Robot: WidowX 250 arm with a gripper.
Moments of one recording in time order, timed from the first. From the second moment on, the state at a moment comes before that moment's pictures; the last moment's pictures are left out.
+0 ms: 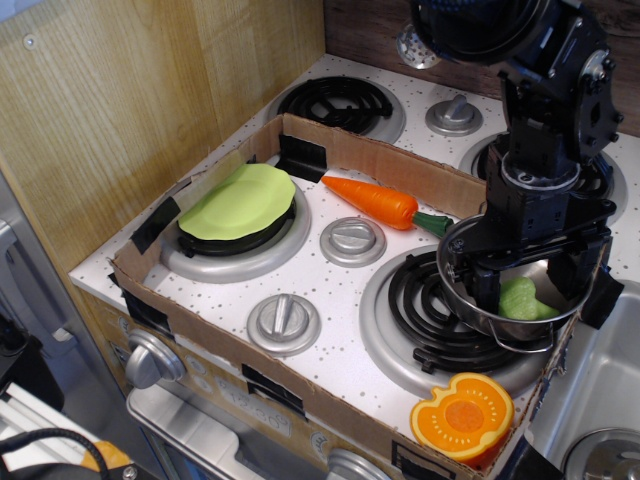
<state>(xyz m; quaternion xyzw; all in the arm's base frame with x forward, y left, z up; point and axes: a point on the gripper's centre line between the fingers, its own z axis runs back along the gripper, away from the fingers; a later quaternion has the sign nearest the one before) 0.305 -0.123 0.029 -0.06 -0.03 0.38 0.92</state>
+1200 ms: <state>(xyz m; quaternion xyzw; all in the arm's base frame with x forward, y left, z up) 0.306 -0.113 0.043 -0.07 -0.04 0.37 0.93</state>
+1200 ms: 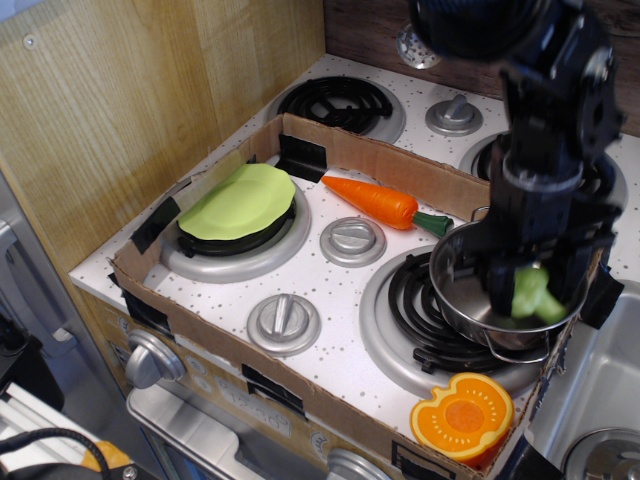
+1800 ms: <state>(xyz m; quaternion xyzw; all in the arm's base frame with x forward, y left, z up) 0.297 -0.043 0.102 -0.02 -0.03 0.38 0.93</state>
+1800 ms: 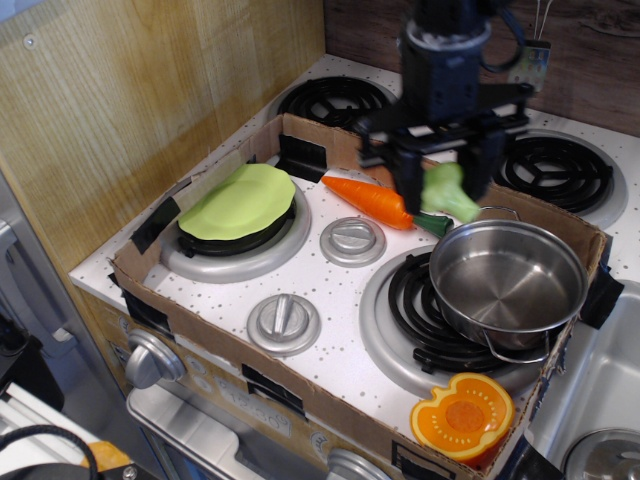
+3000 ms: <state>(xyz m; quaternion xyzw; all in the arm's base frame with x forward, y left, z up) 0.274 0.030 0.015 -0.03 -0.02 0.38 0.93</state>
